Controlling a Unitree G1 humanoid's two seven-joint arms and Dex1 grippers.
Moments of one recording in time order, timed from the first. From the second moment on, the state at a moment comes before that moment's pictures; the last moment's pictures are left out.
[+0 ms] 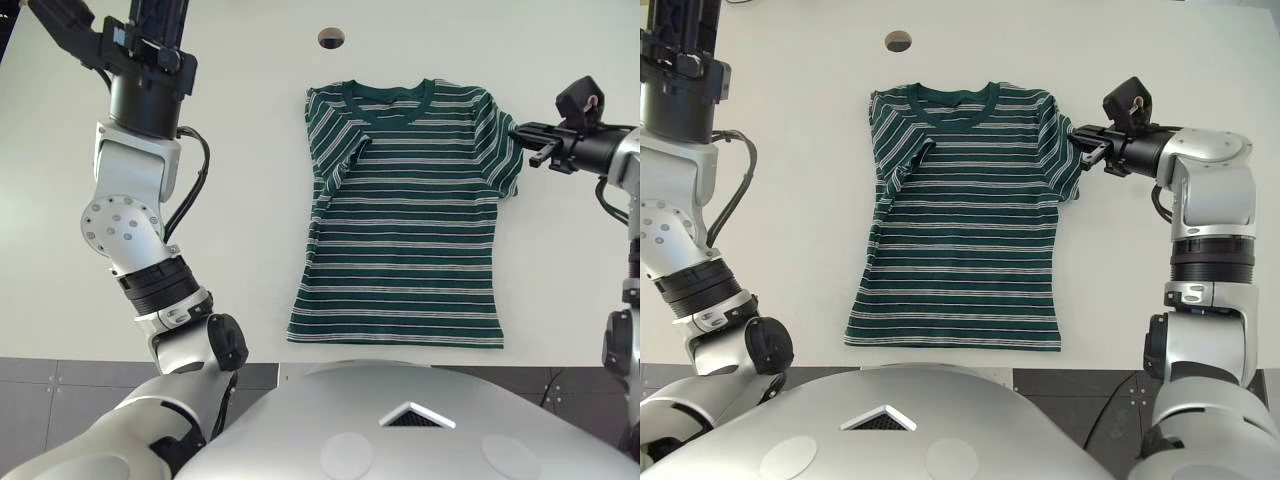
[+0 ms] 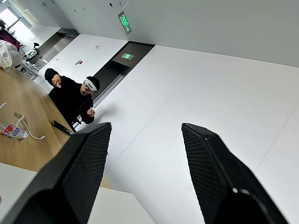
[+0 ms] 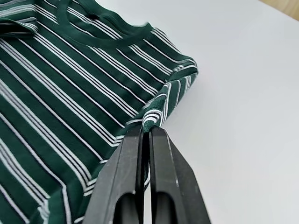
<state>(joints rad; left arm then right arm) -0.31 0.19 0.46 -0.12 -1.21 0.61 -0.44 -0.42 -0.68 0.01 0.25 0.10 0.55 0.94</state>
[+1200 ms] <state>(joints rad) -0.28 0.16 0.41 -0.09 -1.20 0.58 -0.45 -0.54 -0.43 0.10 0.33 0.16 0.68 0.78</state>
